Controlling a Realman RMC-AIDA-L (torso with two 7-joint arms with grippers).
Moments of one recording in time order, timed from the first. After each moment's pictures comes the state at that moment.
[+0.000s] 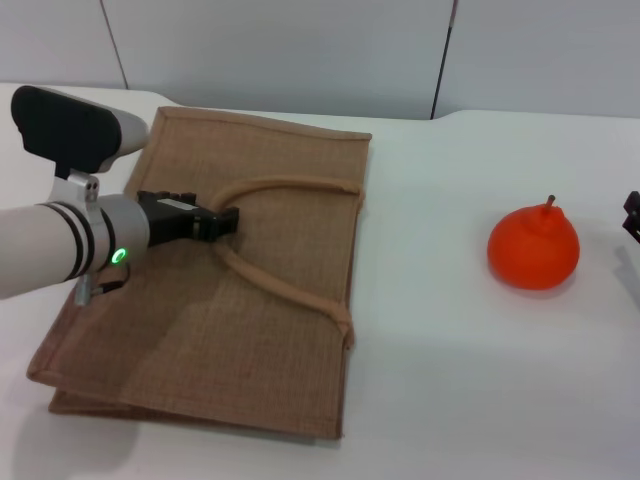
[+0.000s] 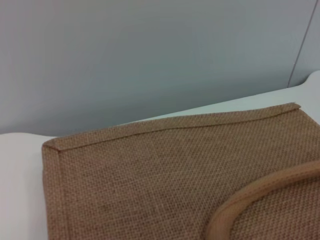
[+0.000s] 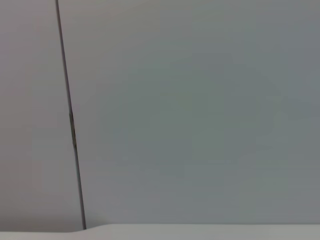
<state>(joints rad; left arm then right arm) -0.34 -2.04 1.64 1.06 -0.90 -0.47 0.60 0.51 2.02 2.37 -0.13 -0.74 1.16 -2.82</state>
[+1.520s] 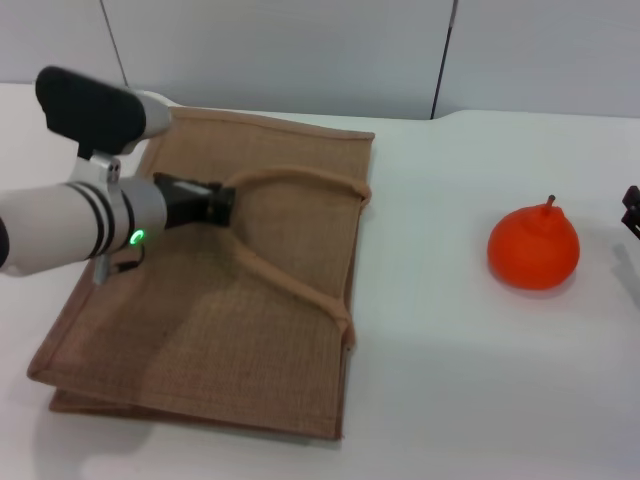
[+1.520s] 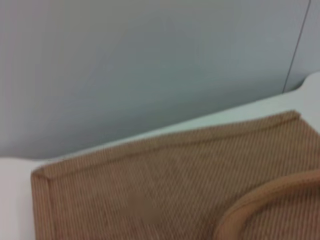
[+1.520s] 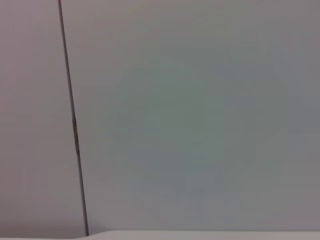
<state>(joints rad) -0.41 -2.03 1.65 1.00 -0.89 -0.44 0.60 0.52 2.02 2.37 -0.13 -0.74 1.17 -2.82</state>
